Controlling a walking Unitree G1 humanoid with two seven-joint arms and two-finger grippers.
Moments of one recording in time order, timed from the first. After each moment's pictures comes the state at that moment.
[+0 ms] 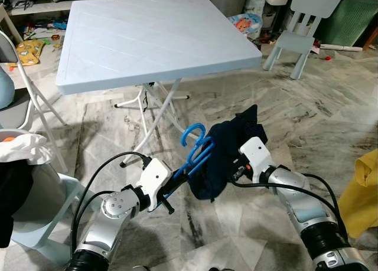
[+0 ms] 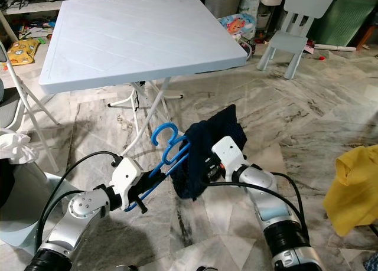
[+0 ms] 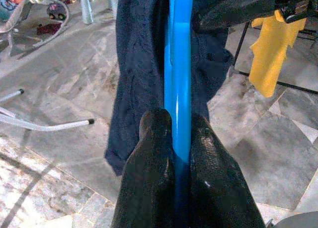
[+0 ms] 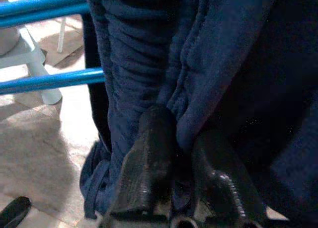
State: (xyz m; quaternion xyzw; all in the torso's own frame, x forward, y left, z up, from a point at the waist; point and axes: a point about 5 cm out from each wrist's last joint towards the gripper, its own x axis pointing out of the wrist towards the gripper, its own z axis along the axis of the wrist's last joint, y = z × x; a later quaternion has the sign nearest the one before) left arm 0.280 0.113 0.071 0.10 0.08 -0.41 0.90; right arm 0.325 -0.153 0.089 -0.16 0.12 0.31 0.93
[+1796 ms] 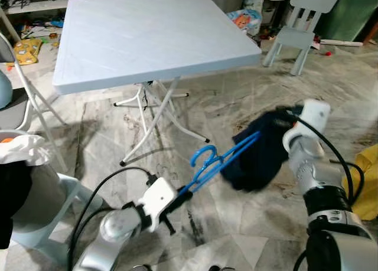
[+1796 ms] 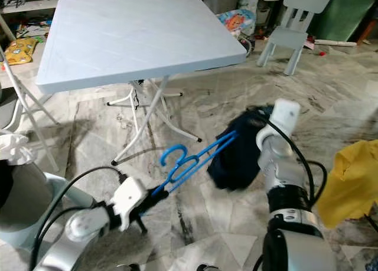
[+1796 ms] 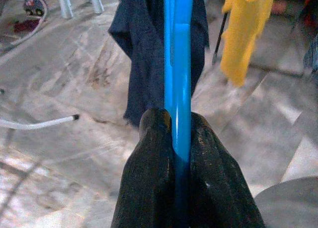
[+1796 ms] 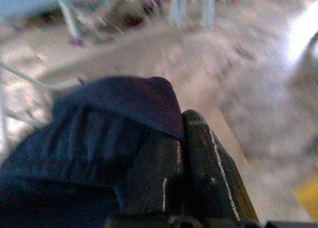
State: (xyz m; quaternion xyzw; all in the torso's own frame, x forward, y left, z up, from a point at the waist) left arm 0.241 0.110 0.062 0.10 0.09 -0.44 0.89; right arm 0.369 -0.228 0.129 0.08 0.13 -0.16 0.98
